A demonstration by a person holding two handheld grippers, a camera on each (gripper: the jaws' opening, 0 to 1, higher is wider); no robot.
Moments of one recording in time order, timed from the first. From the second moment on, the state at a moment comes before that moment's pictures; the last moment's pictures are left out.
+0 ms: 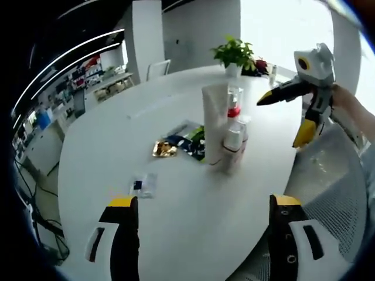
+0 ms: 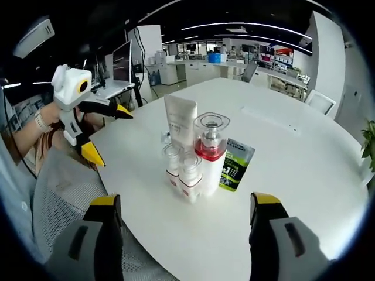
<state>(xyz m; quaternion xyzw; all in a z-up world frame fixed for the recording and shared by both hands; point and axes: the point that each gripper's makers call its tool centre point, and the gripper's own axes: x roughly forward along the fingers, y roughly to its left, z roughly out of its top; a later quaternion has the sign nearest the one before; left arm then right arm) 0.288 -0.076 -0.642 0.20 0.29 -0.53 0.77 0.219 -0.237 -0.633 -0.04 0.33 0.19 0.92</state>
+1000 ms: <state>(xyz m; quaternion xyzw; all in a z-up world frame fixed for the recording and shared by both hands) 0.352 -0.119 -0.677 0.15 0.32 -0.53 0.77 0.260 -0.316 -0.677 0.01 0.38 0.15 0.91</state>
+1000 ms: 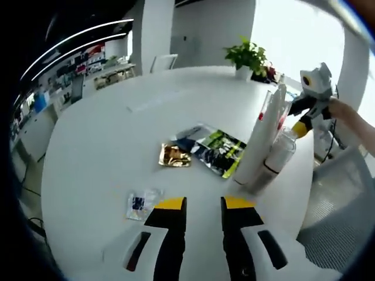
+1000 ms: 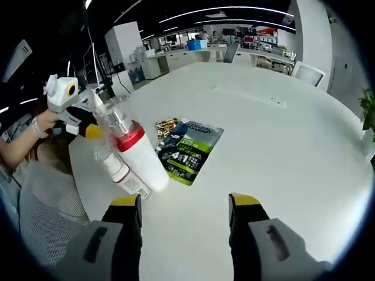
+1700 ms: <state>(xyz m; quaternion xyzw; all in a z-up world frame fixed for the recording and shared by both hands) 0.382 -0.175 -0.715 0.07 0.39 -0.54 0.75 0.313 -0.320 -0.717 0.09 0.41 0.18 0.89</state>
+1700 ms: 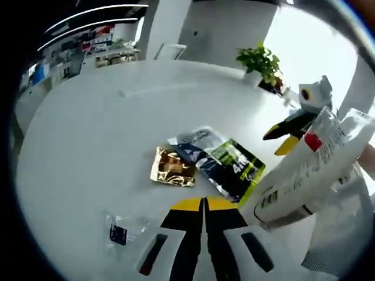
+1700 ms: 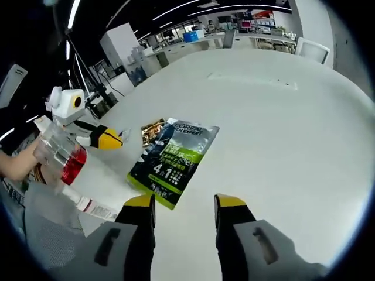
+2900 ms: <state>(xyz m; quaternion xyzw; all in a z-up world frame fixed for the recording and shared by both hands) 0.378 -0.221 -0.739 0.00 0.45 -0.54 0.71 0.347 -0.302 -0.736 0.24 0.38 0.20 0.87</state>
